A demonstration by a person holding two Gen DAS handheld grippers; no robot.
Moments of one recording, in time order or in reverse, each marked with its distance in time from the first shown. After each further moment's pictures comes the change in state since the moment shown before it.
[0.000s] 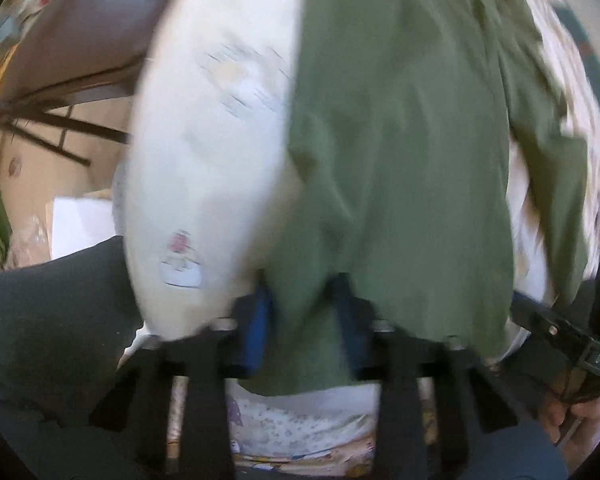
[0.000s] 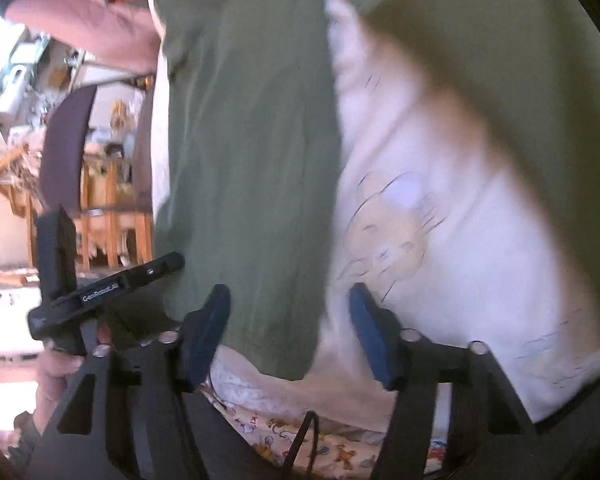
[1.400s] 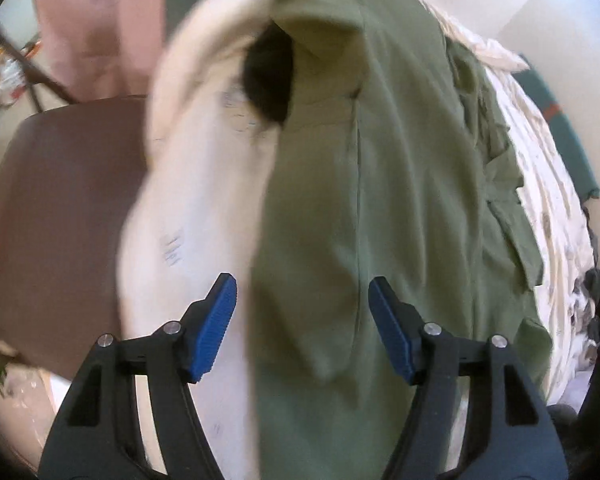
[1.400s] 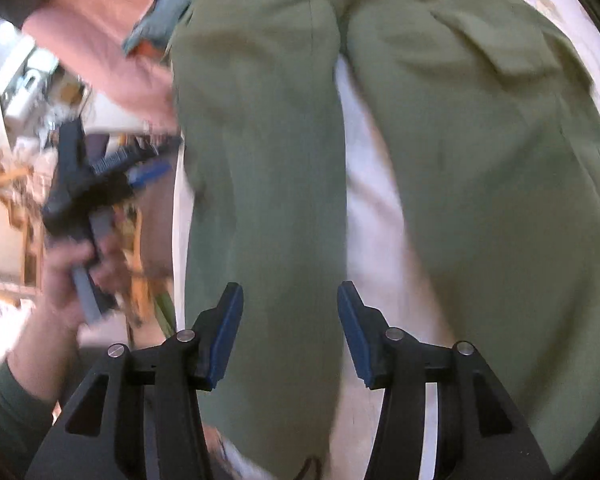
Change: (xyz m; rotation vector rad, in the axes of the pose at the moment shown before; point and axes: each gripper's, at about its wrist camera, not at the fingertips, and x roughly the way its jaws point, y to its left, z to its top) left arm -0.053 0.000 0.254 0.086 -0.356 -0.111; right arm -0.043 0.031 0.135 -0.052 -0.212 -0.016
